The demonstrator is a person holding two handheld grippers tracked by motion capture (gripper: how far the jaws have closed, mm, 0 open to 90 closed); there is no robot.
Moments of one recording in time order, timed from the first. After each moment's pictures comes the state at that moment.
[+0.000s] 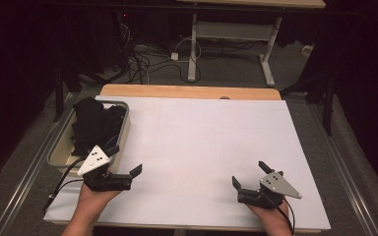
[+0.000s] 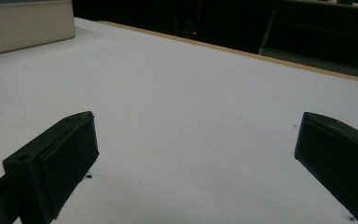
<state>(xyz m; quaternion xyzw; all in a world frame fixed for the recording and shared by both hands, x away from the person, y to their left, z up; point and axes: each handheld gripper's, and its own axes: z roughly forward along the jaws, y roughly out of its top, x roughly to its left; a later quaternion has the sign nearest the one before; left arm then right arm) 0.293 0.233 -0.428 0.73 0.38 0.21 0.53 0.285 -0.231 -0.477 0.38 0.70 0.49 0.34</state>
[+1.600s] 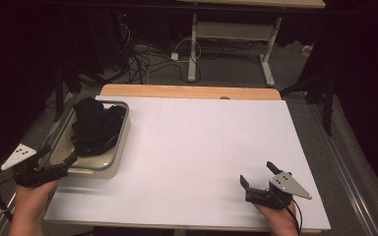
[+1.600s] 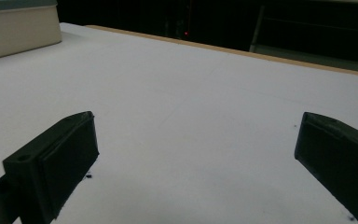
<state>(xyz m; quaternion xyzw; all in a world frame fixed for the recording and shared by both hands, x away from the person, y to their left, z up) 0.290 0.384 -0.437 0.65 0.51 0.27 0.49 0.284 -0.252 -0.476 0.40 0.69 0.50 0.34</state>
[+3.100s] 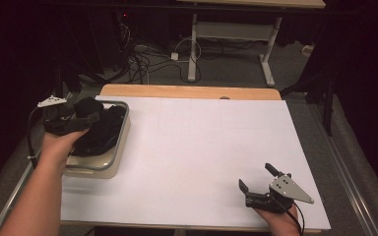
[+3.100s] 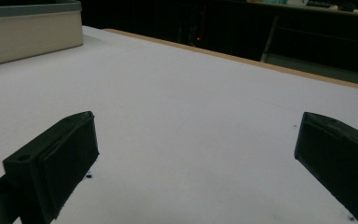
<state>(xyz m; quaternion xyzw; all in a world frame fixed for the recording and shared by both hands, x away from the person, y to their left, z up) 0.414 0.349 -0.383 0.68 0.54 0.21 0.45 0.272 -0.248 -0.468 0.37 0.70 0.51 0.34</state>
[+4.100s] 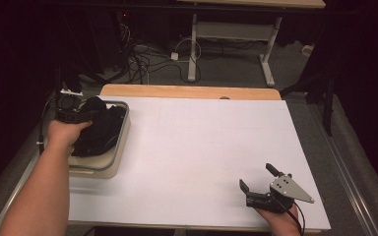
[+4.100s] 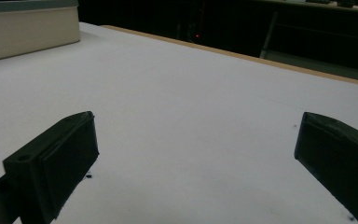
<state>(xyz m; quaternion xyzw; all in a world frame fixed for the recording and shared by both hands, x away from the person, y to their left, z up) 0.463 0.343 -0.393 0.74 0.55 0.17 0.34 0.273 -0.251 -0.470 0.37 0.70 0.50 0.34</state>
